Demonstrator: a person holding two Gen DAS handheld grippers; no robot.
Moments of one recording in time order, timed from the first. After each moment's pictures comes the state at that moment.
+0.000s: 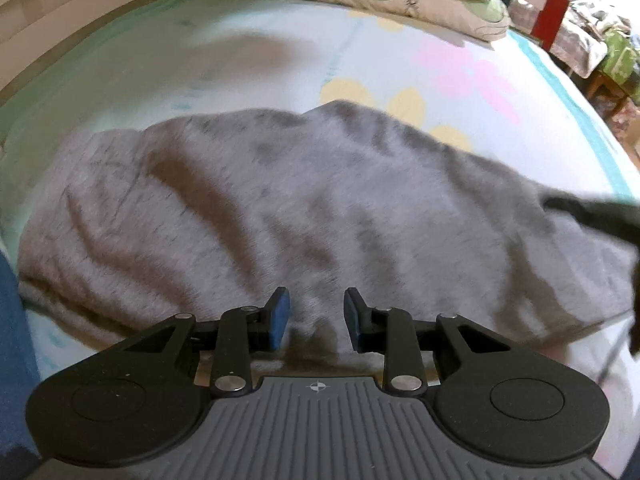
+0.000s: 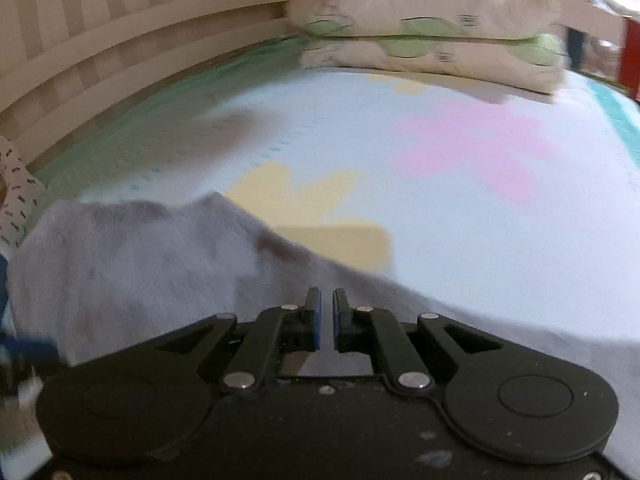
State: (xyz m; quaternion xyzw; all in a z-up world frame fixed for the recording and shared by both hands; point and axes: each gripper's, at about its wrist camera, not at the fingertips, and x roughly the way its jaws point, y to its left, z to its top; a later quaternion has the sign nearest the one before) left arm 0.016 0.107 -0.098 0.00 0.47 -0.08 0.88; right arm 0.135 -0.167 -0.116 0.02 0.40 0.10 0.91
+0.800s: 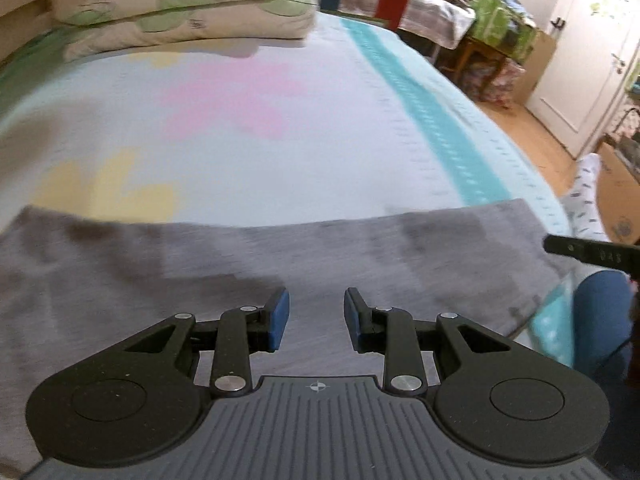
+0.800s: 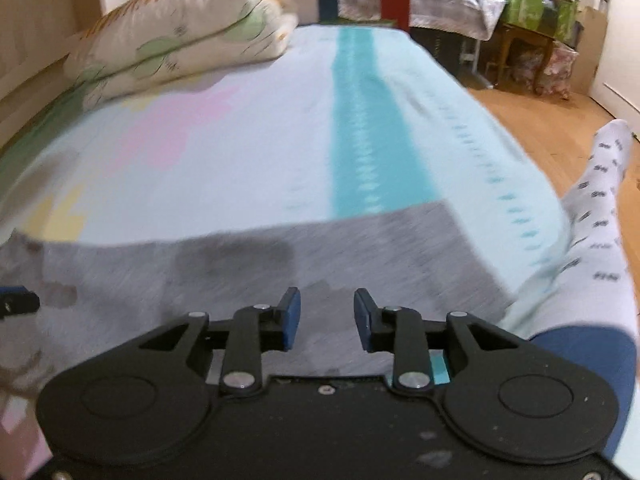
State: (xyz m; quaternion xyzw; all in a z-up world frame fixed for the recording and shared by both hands) left arm 0.035 -0.130 -0.090 0.03 0.44 -0.26 0.86; right arm 0.040 -0.433 -0.086 0.11 0.41 -0.13 0.89
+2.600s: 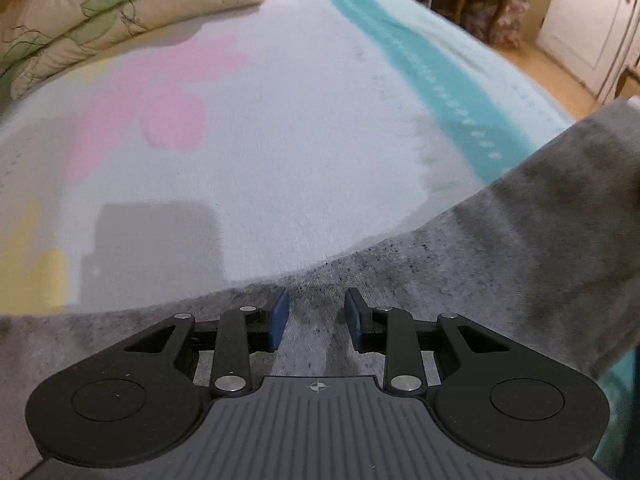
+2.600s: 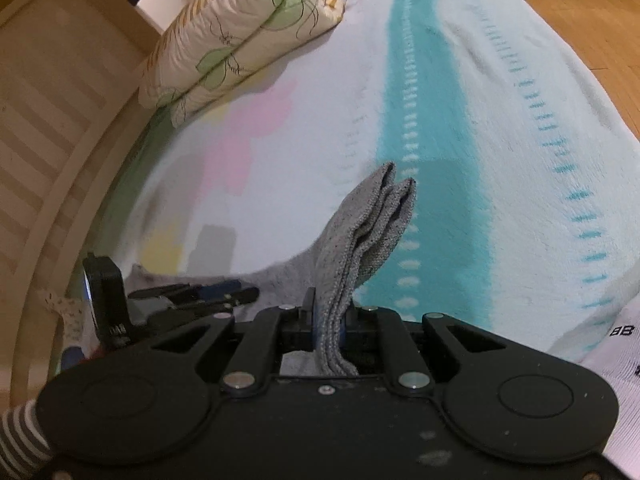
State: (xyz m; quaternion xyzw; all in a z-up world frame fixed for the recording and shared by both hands) left arm 0.083 -0.237 -0.127 0.12 0.46 -0.24 0.85; right arm 0.096 -0.540 -0.080 0.28 0.46 0.06 0.84
